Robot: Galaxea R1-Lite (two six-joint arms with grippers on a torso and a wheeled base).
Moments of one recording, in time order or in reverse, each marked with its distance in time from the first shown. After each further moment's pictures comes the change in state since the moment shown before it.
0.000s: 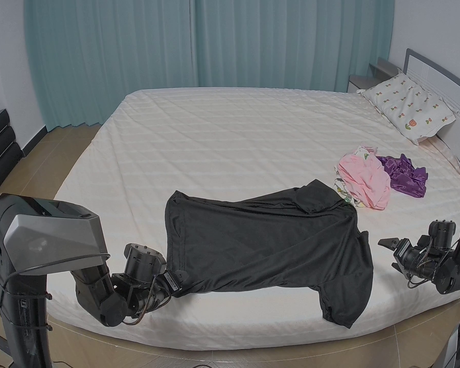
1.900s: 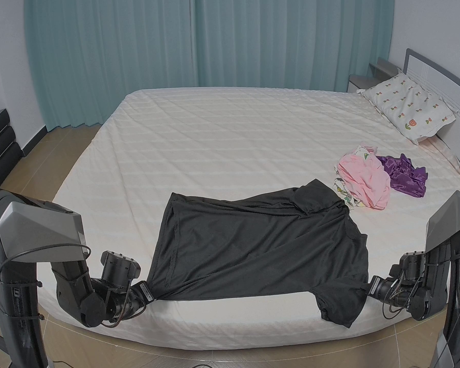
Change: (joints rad) left arm 0.129 -0.022 0.161 -0.022 -0.009 0.086; right arm 0.118 0.337 0.111 -0.310 -0.068 -0.247
